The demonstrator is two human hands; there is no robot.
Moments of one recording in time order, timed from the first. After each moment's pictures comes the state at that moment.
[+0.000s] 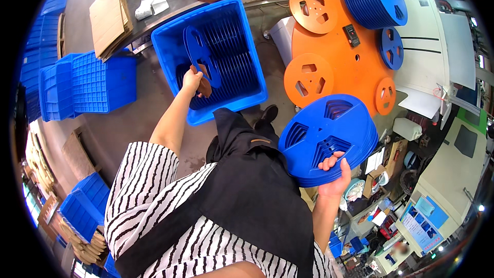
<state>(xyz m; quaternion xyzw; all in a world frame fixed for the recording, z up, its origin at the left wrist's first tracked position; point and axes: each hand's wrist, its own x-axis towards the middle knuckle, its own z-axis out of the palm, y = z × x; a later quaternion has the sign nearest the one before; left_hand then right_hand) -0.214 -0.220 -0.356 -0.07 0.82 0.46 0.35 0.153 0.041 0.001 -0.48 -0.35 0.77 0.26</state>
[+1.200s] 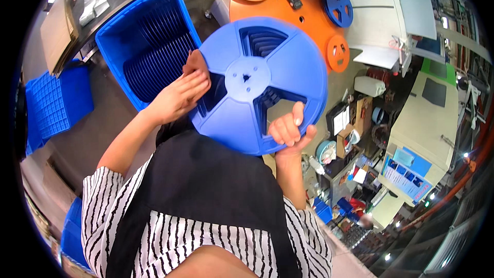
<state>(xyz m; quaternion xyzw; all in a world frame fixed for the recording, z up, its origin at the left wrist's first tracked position) -0.095 -0.145 -0.106 0.66 0.62 0.34 0.25 0.148 0.049 0.012 -0.09 -0.17 0.95 0.23</state>
